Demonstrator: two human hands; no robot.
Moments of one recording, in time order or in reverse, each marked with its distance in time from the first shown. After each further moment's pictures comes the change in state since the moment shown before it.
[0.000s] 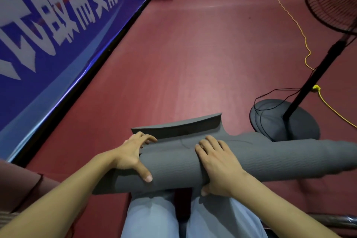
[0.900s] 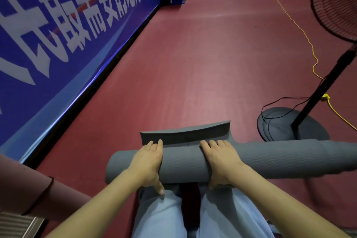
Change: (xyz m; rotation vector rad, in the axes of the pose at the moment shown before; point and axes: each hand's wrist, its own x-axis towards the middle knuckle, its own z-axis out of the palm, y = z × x) left_hand -0.001 0.032 0.033 0.584 0.114 -0.175; right_hand 0.047 0.003 0.002 -0.059 -0.087 0.097
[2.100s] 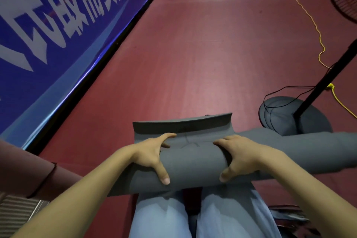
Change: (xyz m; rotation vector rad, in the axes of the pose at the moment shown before) left_hand -0.001 -0.023 -0.015 -0.628 -0.348 0.132; right_hand -0.030 0.039 -0.021 0.316 -0.264 -0.051
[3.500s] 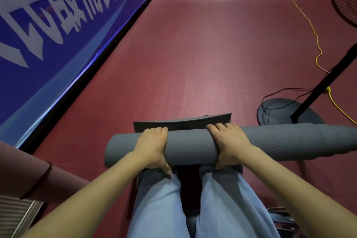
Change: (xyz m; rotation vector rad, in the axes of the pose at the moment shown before) left_hand 0.027 0.008 0.014 0.593 0.446 -0.042; right_hand 0.056 -0.004 0.014 -0.309 0.239 0.063
